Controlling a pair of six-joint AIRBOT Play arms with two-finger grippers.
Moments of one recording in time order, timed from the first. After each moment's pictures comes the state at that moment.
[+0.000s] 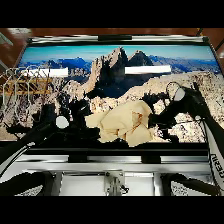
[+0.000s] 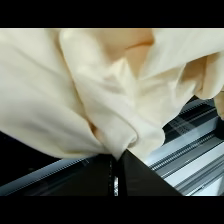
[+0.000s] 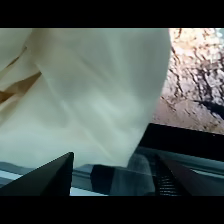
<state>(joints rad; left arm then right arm) -0.53 -1.24 0.70 0.79 -0.80 -1.53 0.08 -1.40 1.02 -1.29 1.41 1.54</state>
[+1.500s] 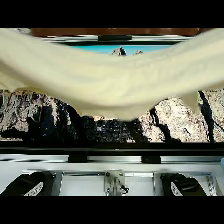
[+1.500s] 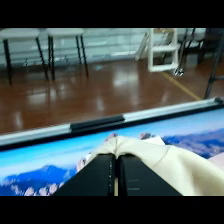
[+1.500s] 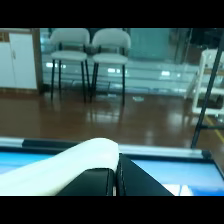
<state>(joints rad) -0.29 -0.83 1.97 1.49 -1.17 -1.53 0.15 -0.64 1.75 -1.73 1.07 1.55</state>
